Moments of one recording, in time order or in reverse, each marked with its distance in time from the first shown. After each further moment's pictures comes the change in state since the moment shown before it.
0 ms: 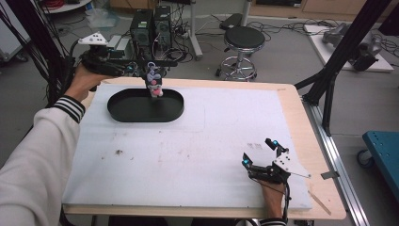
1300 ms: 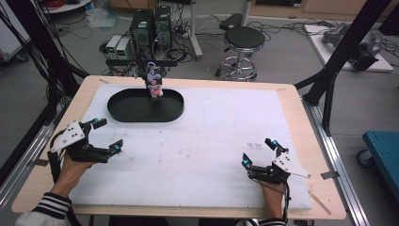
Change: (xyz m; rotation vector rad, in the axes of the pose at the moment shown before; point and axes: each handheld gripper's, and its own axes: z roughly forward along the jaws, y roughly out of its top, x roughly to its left) left arm -0.131 -0.177 -0.095 -0.271 -0.022 -0.019; right arm 0.000 0.000 0.000 -0.003 0.002 -0.008
